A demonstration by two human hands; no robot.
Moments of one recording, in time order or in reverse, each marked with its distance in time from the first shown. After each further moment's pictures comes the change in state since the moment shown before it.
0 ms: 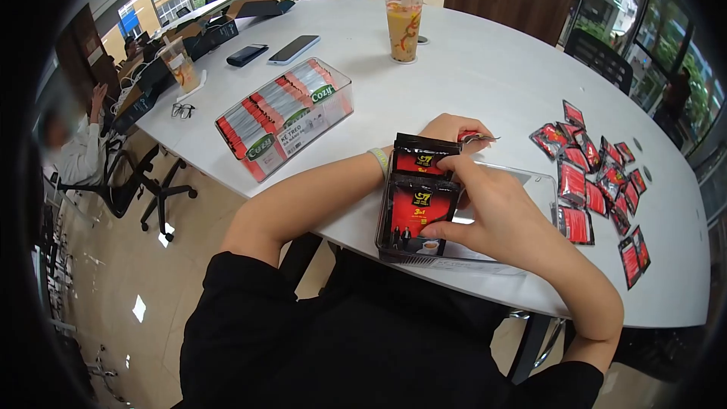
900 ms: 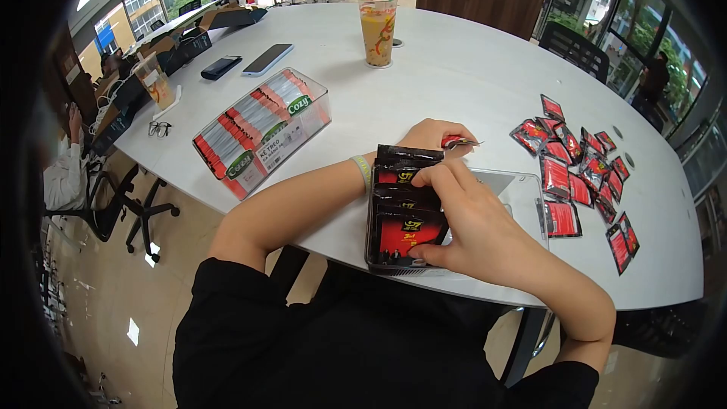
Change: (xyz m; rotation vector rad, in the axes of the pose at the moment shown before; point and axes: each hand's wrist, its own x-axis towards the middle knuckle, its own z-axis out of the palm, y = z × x) left_hand 0.001 0.001 0.000 0.035 -0.037 0.005; right_hand -0.002 -0.023 0.000 0.043 -0.076 0.152
